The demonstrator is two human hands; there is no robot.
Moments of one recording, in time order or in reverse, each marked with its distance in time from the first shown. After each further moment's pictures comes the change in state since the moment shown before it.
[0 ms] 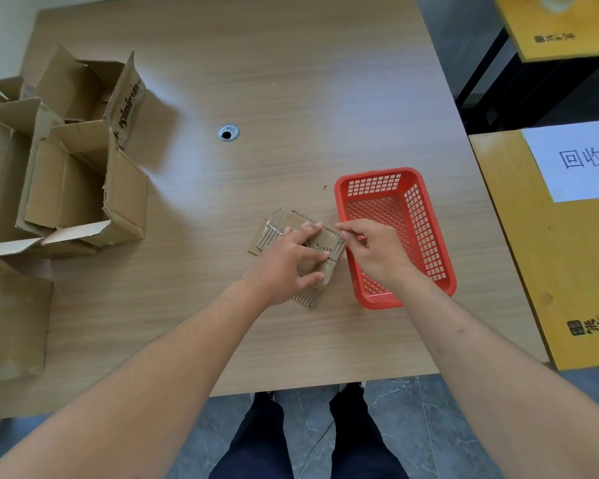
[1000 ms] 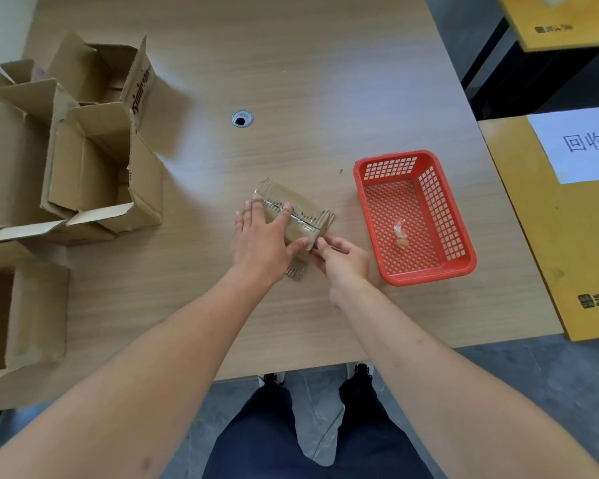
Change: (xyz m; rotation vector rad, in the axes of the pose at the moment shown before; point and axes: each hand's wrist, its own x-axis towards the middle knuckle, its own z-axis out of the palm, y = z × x) left_hand -0.040 -0.023 -0.038 0.390 0.023 -0.477; right_hand -0.031 -0.070 0.131 1.089 0.364 0.854
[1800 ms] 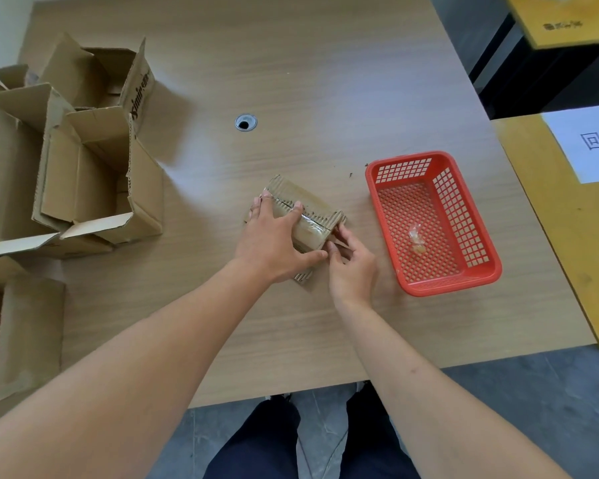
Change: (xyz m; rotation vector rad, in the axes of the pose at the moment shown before) left_hand 0.015 -0.010 -0.018 -0.079 -0.064 0.076; right_hand 0.007 0.017 0.006 -0.468 0.082 -0.562
